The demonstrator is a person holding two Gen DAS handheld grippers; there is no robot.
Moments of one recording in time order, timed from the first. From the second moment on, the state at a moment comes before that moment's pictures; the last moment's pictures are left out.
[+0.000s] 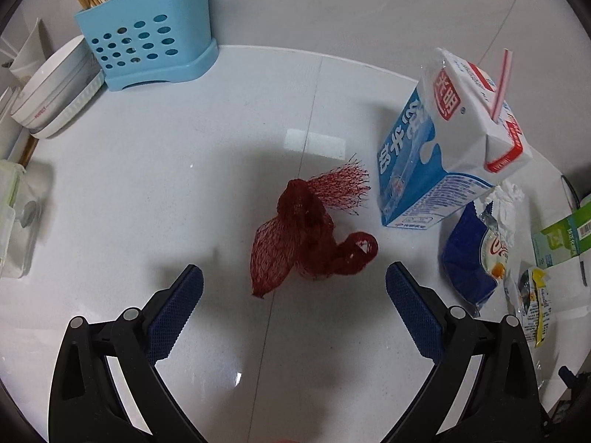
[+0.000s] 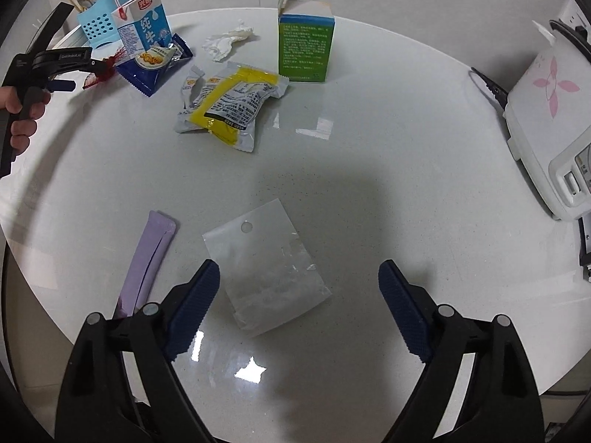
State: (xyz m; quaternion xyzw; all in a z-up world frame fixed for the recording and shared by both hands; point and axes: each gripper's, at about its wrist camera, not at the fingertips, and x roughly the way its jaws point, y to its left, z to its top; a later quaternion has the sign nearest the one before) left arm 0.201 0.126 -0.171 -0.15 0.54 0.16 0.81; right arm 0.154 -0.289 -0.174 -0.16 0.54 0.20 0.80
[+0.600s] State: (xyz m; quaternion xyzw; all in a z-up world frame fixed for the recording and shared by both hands) left arm 0.237 0.141 -0.192 -0.14 0.56 0.15 0.80; right arm 0.148 -0.280 -0.195 -0.15 0.57 0.22 0.78
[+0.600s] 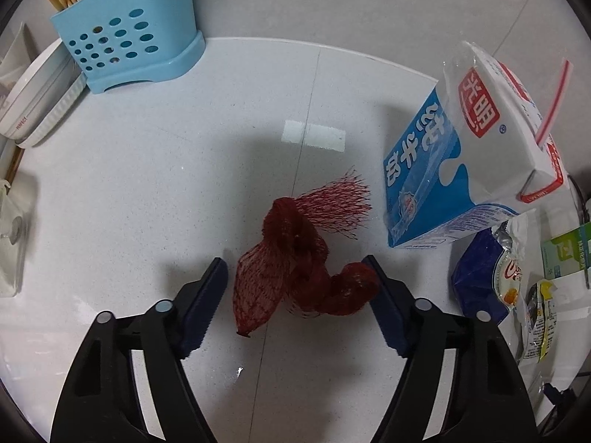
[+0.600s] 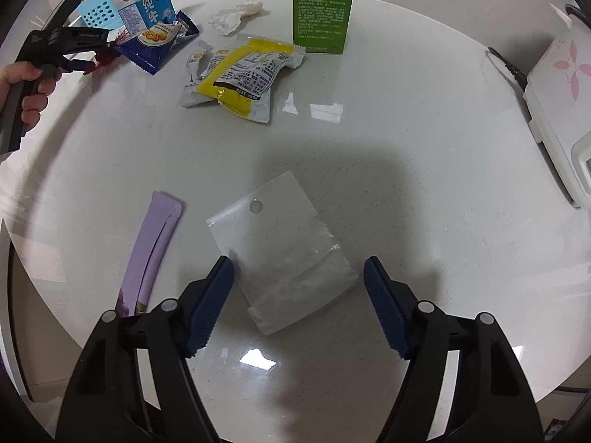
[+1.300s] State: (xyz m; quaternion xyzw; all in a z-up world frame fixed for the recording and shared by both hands) left arm 0.222 0.117 -0.173 -0.13 0.54 0.14 0.82; right arm 0.136 -0.284 -0.187 -0.13 0.56 0.22 0.79
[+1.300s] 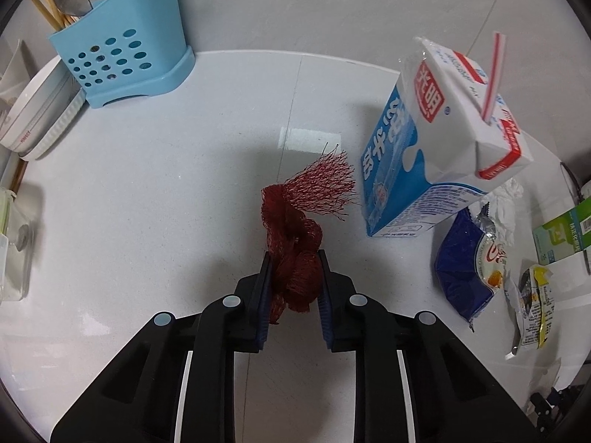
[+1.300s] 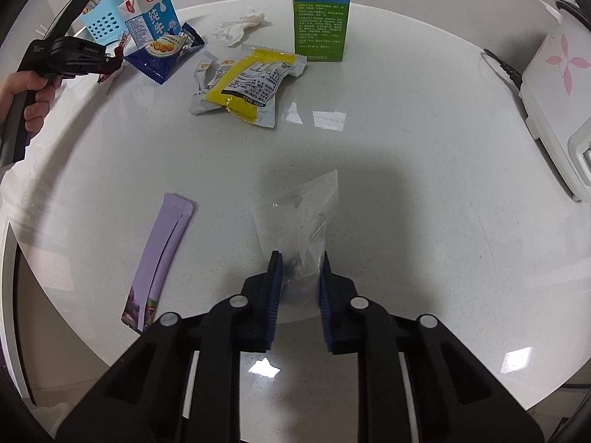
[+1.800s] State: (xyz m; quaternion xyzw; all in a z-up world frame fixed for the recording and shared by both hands) left arm 0.189 0.097 -0.149 -0.12 0.53 0.14 0.83; right arm 0.139 -0.296 -0.180 -0.10 0.55 0.21 0.80
